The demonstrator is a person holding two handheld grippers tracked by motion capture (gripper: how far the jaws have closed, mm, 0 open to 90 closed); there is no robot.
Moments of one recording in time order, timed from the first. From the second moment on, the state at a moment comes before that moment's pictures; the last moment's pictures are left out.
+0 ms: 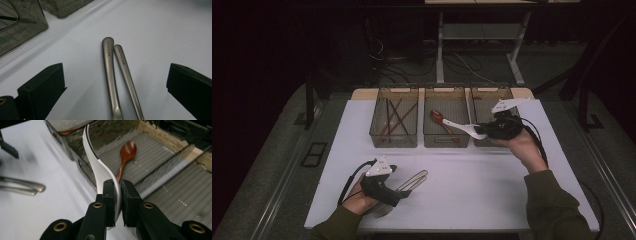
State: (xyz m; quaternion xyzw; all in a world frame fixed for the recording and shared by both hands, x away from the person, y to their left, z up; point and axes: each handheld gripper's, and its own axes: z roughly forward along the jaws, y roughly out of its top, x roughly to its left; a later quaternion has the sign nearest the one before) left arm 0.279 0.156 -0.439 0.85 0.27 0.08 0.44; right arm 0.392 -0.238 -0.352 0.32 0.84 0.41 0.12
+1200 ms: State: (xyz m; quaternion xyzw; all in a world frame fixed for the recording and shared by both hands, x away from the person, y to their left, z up) left arm 0.278 0.157 -0.438 0.85 0.27 0.08 0.45; right arm 0.441 -0.202 -0.370 0.36 0.84 0.41 0.09
